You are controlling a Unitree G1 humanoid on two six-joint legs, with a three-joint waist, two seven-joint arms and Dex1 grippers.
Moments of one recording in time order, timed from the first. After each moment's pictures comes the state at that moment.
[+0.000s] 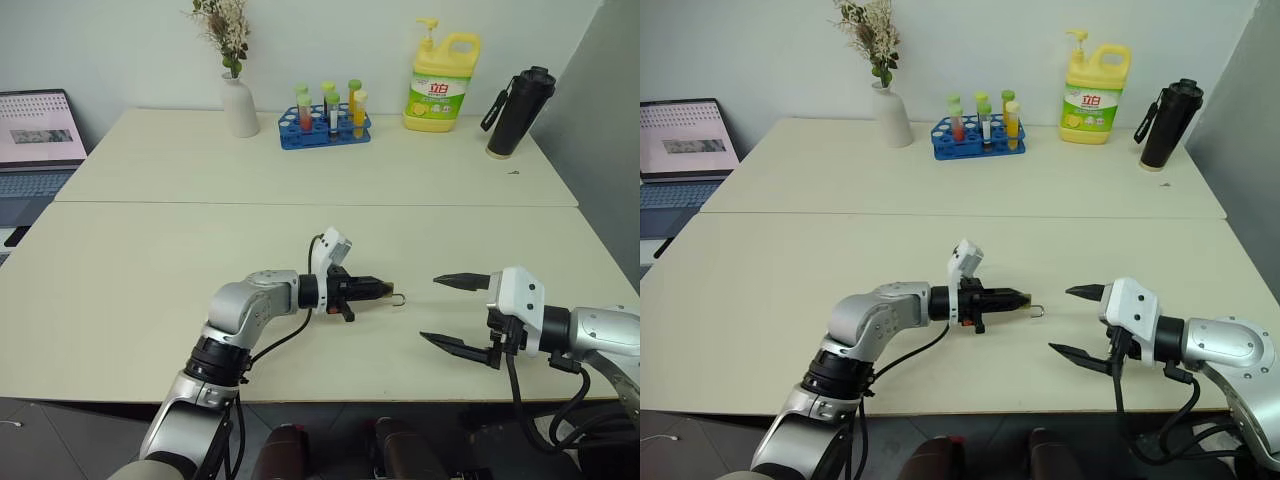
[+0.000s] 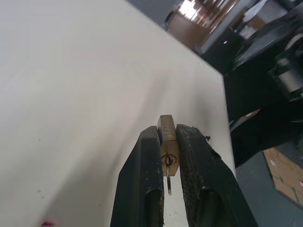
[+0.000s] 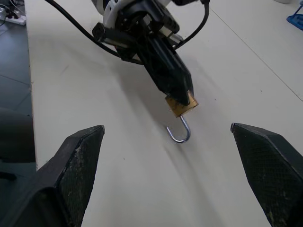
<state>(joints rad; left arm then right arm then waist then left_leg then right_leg) -0.57 0.26 -0.20 0.09 -0.50 0.86 -0.85 0.01 -0.87 -0.12 -0.64 0.43 0.48 0.92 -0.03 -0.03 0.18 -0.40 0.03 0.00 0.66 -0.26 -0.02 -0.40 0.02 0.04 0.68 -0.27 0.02</state>
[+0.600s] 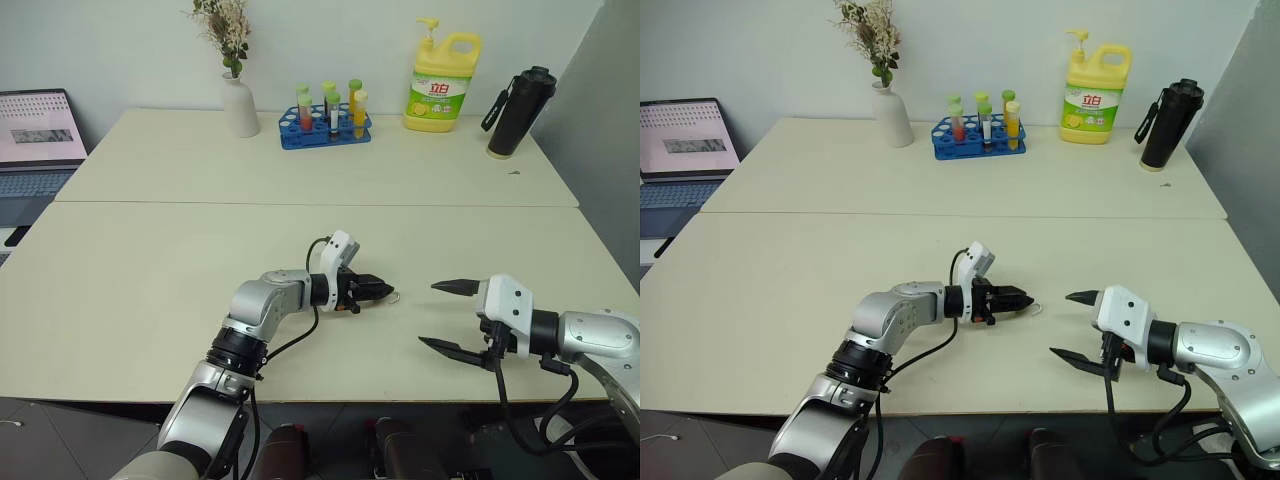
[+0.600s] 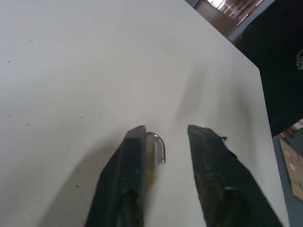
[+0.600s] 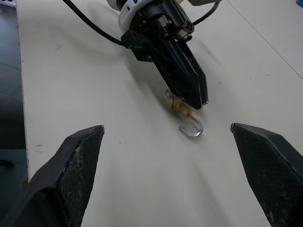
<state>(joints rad) -0.64 0.20 -0.21 0.25 -0.40 0.78 -0.82 0.01 -0.87 -0.06 -0.61 0.36 0.45 0.91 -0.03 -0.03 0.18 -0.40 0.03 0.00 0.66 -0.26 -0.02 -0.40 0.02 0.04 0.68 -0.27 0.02</state>
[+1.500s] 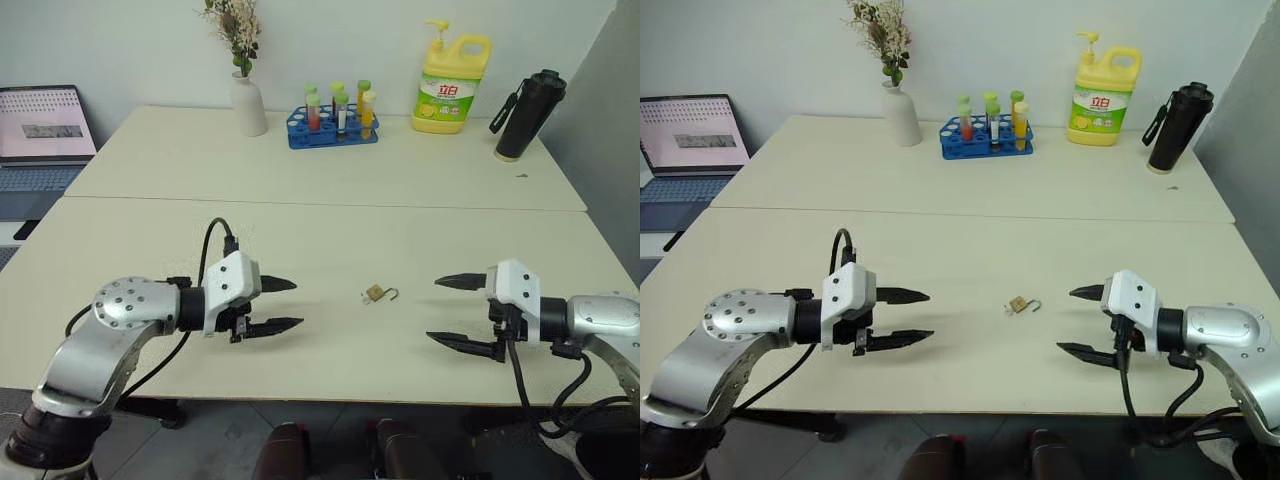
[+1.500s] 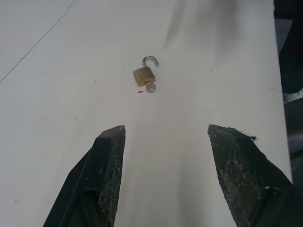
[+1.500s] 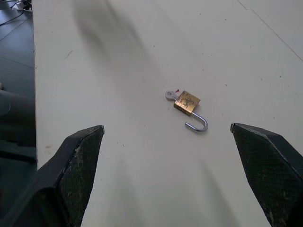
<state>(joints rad) -0.16 0.85 0.03 -0.47 -0.41 0.46 -1.09 -0.09 -0.93 -0.07 -0.50 0.45 0.50 1.02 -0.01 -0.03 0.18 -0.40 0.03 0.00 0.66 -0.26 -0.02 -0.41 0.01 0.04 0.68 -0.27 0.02</state>
